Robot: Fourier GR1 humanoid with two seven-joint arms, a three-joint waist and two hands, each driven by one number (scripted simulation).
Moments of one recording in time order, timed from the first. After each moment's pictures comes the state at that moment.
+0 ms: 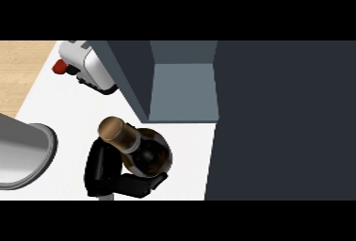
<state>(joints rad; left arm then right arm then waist) 0.04 0.00 -0.31 -1.68 0.18 0.28 -0.20 0.16 -0.13 -0.12 -2.37 -0.39 0.31 0.32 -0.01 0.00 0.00</state>
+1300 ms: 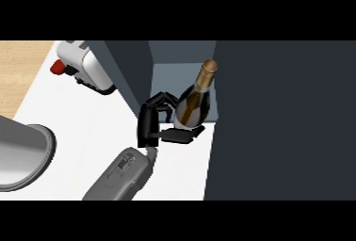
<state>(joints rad) -0.47 0.00 -0.45 -1.07 0.34 0.65 -0.35 0.08 -0.16 -0.22 -2.34 -0.44 0.33 0.35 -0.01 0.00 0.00</state>
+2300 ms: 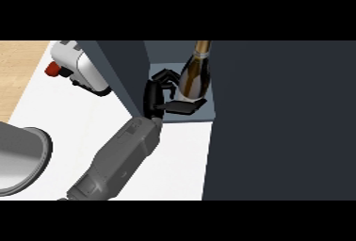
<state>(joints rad) -0.81 0.00 -0.45 -0.62 0.69 0.56 -0.56 0.08 -0.15 -0.26 -2.32 -0.51 0.36 0.34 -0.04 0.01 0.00</state>
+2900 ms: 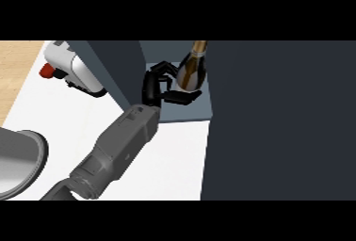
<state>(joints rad) -0.98 0.00 -0.47 -0.34 0.76 0.54 -0.56 0.07 -0.17 -0.26 -2.31 -0.54 0.39 0.33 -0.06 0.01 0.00</state>
